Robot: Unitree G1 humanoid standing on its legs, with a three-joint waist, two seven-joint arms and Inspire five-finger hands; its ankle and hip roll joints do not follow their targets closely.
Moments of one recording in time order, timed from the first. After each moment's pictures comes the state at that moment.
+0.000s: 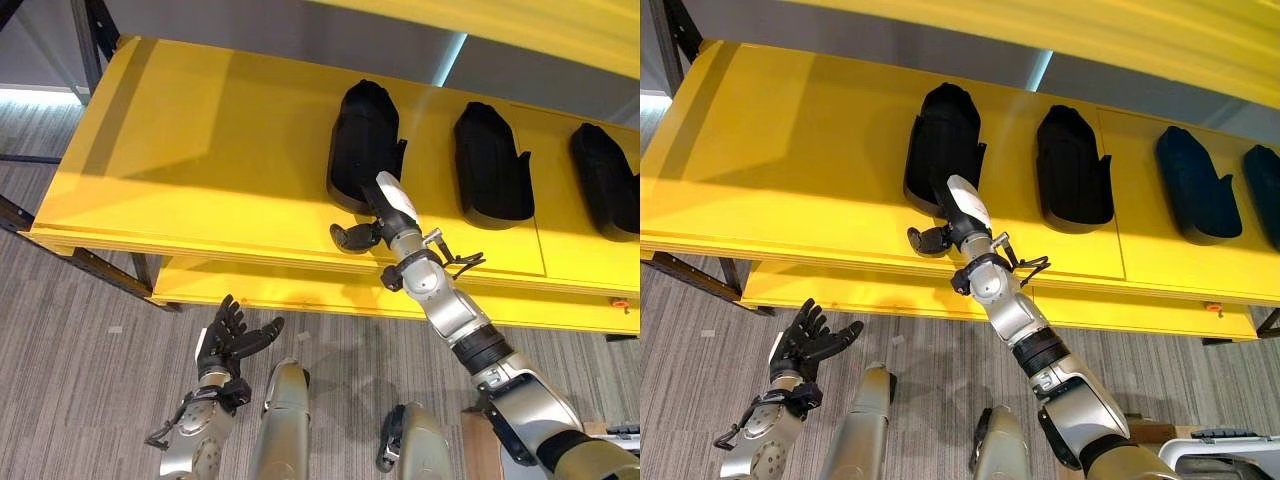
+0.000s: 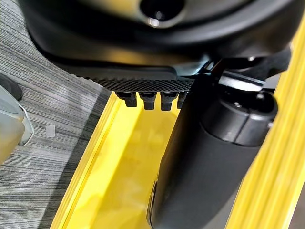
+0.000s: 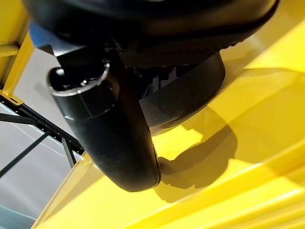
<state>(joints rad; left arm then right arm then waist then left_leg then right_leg) 0.10 0.36 -0.11 0.22 -0.65 -0.12 0.21 -0.74 -0.25 0.41 0.43 -0.28 0.03 -0.16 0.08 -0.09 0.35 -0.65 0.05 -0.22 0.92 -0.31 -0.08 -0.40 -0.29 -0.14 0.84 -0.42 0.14</state>
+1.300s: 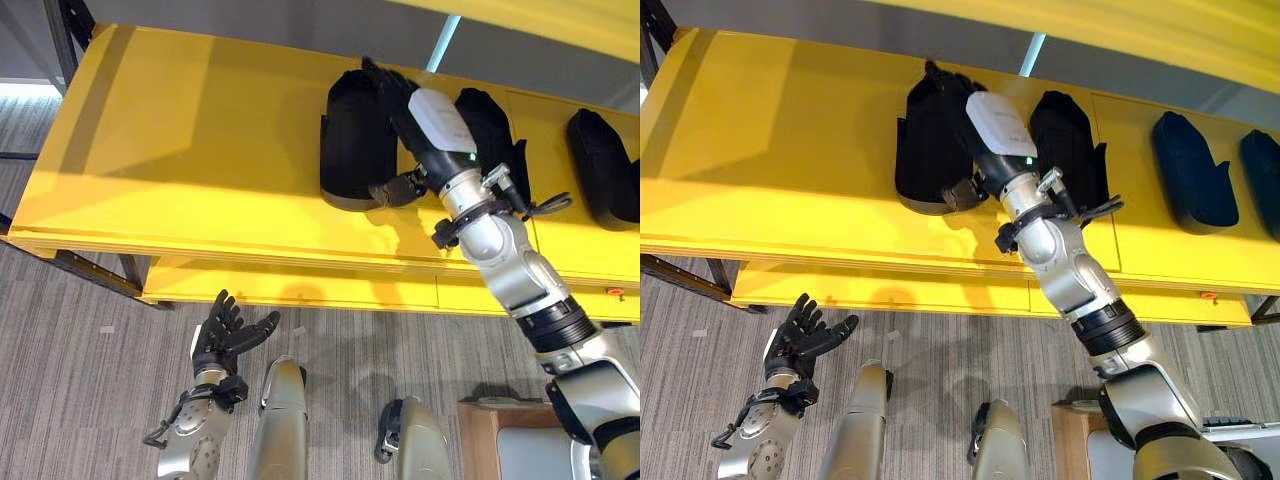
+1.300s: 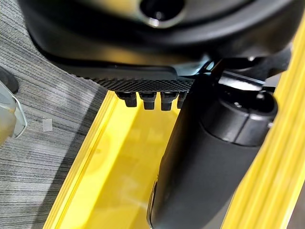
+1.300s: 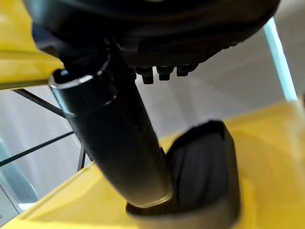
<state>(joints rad) 0.11 0.34 -0.06 0.19 -0.65 -0.12 0.18 -0.86 -0.58 0.39 0.13 -0.41 0.00 -0.08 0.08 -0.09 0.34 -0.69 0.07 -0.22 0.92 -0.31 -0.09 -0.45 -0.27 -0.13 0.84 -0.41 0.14</state>
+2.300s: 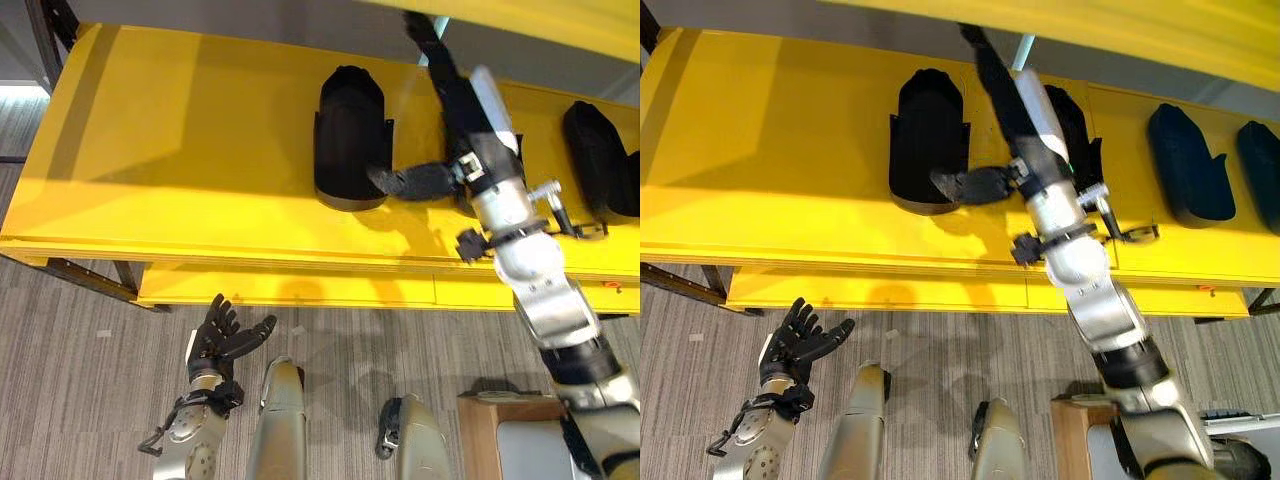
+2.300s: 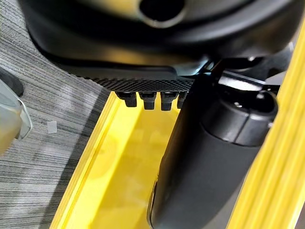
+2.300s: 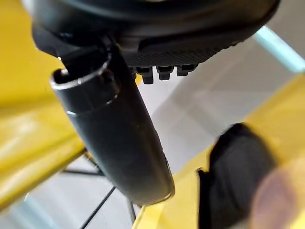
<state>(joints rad) 0.16 0.33 -0.03 0.18 -0.65 -0.12 0.17 -0.47 -0.56 0.15 -0.18 0.03 -0.11 -0.08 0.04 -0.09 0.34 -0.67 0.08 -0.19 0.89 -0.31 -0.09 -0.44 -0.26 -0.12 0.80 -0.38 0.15</state>
